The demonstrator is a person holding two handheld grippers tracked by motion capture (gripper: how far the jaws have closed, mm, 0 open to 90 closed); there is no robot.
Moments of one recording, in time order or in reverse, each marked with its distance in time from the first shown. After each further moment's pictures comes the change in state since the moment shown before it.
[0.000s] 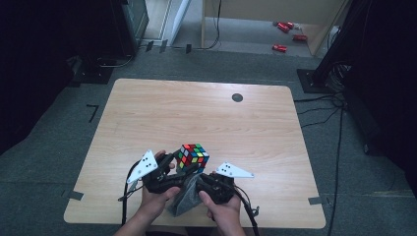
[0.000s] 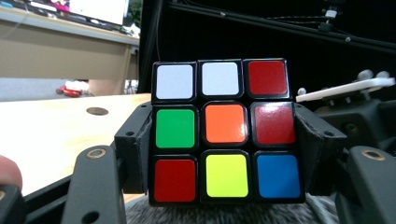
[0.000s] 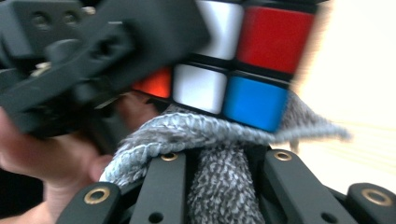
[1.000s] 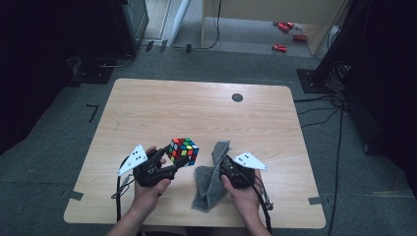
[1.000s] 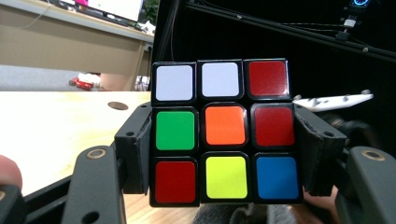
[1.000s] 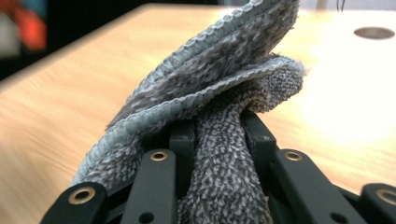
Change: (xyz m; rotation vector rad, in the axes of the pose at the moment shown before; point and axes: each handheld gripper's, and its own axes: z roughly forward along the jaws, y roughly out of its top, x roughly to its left) left arm 0.024 0.005 -0.010 0.012 0.042 -0.062; right arm -0.064 0.011 -0.020 0.044 -0.456 -0.222
